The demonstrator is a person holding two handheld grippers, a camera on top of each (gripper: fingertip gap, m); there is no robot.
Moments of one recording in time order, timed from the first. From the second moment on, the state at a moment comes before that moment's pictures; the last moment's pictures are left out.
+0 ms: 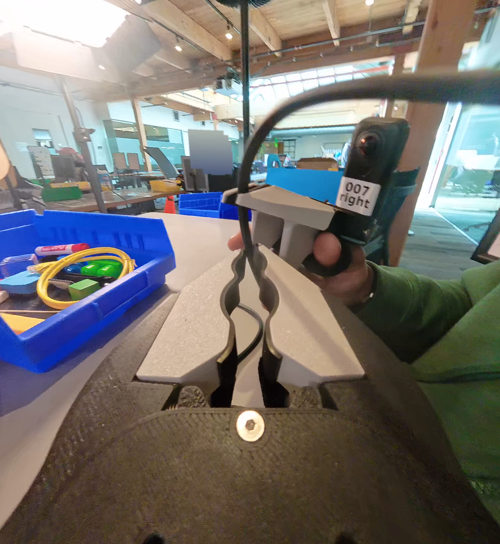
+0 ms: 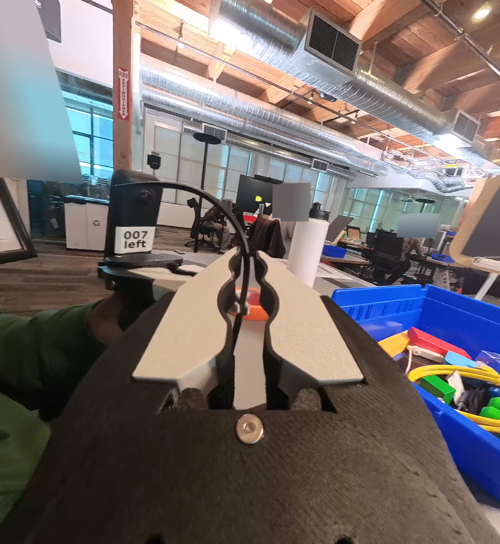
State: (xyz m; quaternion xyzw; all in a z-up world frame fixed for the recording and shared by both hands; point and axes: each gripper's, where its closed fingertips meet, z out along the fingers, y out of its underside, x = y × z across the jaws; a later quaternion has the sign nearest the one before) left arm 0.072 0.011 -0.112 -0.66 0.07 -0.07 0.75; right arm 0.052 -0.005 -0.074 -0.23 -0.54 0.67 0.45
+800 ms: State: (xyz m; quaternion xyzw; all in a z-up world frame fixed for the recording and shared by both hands) left arm 0.062 0.004 -0.098 -0.61 0.05 -0.03 0.79; right arm 0.042 0.007 -0.115 -0.25 -0.62 0.49 0.56
